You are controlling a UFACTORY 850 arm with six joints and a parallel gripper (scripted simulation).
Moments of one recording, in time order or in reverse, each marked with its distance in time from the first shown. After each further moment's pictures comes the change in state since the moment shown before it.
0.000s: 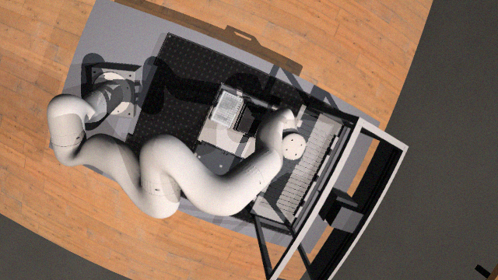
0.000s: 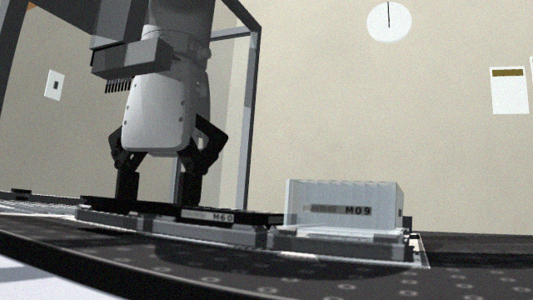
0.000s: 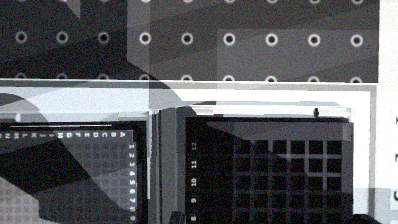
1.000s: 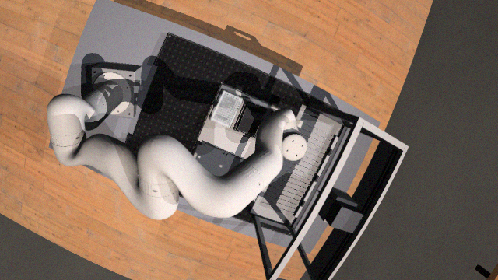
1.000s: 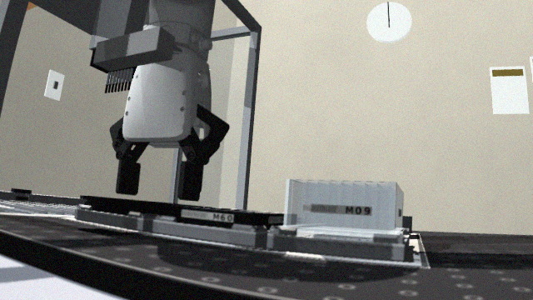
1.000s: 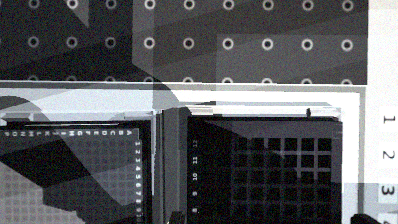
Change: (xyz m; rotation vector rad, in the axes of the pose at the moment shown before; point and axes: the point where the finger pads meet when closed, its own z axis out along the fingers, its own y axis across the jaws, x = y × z) arm 0.000 0.000 -0.011 0.000 0.000 0.000
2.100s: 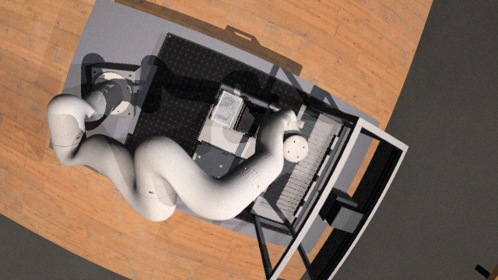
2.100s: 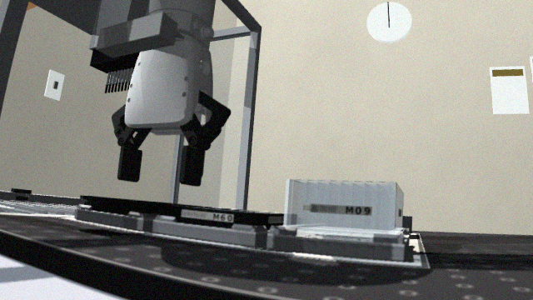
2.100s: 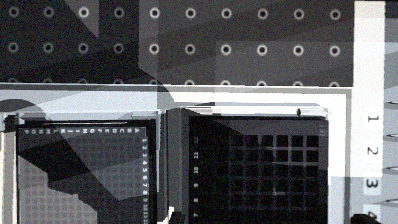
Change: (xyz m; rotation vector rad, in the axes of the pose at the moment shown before) arm 0.000 0.000 -0.016 0.000 0.000 0.000
